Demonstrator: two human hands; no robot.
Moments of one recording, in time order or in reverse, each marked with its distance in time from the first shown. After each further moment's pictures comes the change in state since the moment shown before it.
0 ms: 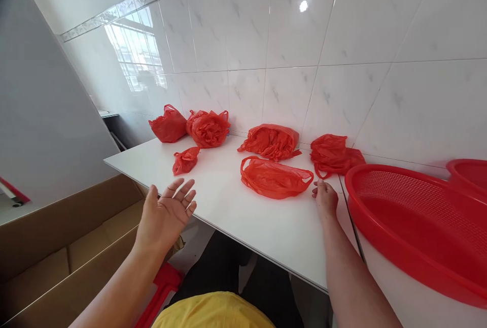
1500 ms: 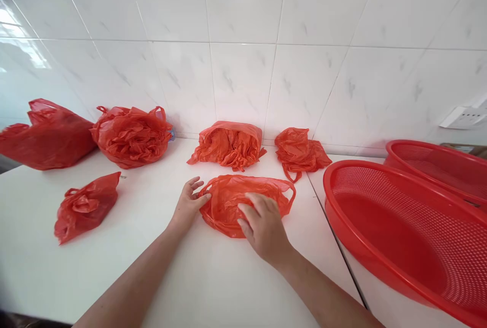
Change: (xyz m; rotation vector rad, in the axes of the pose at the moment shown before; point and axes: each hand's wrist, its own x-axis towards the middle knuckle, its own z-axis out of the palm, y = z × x) left_hand 0.236 -0.162 0.018 0.743 -0.286 -0.037; right_hand -0.053 -0.082 0.050 -0.621 -0.321 -0.807
